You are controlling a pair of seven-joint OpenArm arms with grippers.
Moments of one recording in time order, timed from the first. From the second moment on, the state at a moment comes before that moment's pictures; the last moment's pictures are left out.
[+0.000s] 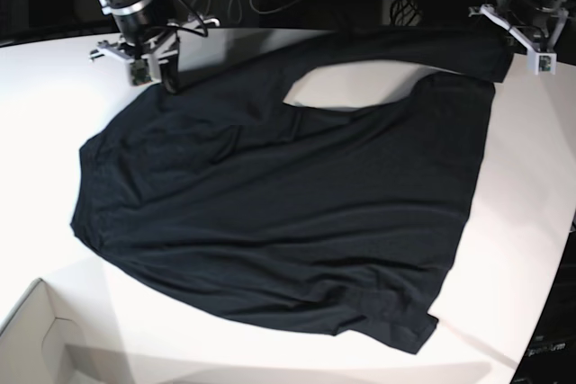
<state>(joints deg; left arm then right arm) 33.8 -5.7 -41.0 113.5 -19.3 -27.4 55.9 -39.3 6.1 3.9 115.8 -0.3 8.8 -19.5</state>
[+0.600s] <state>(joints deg) 29.3 -8.0 -40.9 115.1 -19.9 -34.8 66.8 -33.2 5.8 7.2 115.7 -0.2 9.2 -14.3</state>
